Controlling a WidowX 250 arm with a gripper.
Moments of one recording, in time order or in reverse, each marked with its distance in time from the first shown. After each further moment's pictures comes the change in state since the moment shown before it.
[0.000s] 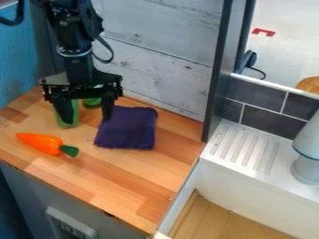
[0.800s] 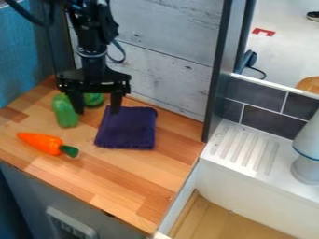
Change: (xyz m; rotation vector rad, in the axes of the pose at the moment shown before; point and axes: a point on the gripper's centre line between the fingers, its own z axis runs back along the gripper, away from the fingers) arm 0.041 -0.013 -0.025 0.053 -0.040 -0.062
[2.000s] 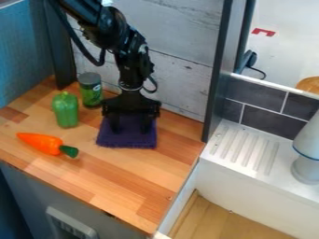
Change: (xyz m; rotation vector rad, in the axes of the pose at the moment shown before) arm 0.025 -0.050 -0.078 -0.009 -0.012 -0.022
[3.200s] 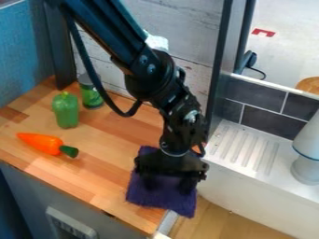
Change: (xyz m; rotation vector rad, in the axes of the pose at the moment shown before) arm -0.148 -0.063 0.012 -0.007 0.014 -0.132
